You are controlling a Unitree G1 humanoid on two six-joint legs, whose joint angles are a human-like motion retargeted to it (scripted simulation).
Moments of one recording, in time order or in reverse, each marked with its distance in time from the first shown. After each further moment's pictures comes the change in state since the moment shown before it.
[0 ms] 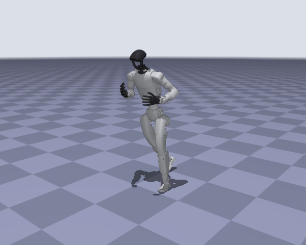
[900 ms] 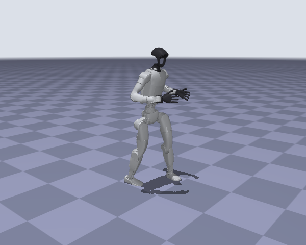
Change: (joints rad) left arm 0.501 0.002 0.227 -0.031 -0.260 0.158 -0.271; right arm 0.148 -0.202 -0.070 0.158 -0.133 0.120 0.148; waist 0.116 -0.105 -0.153; left_leg 0.065 0.000 -0.422 -0.114 0.110 0.005; right_leg -0.093 0.064 0.335 -0.143 -0.147 0.078
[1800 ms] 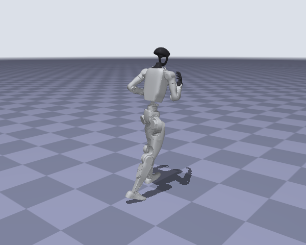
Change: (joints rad) left arm -0.205 -0.049 -0.177 0.040 -0.237 0.089 -0.064; right arm -0.304 0.300 0.043 -0.091 0.150 -0.015 -0.048; waist 0.025 0.127 0.046; left_leg -0.027 0.032 0.405 -0.072 0.045 -0.033; right_leg 0.089 -0.078 -0.361 -0.004 0.120 -0.112
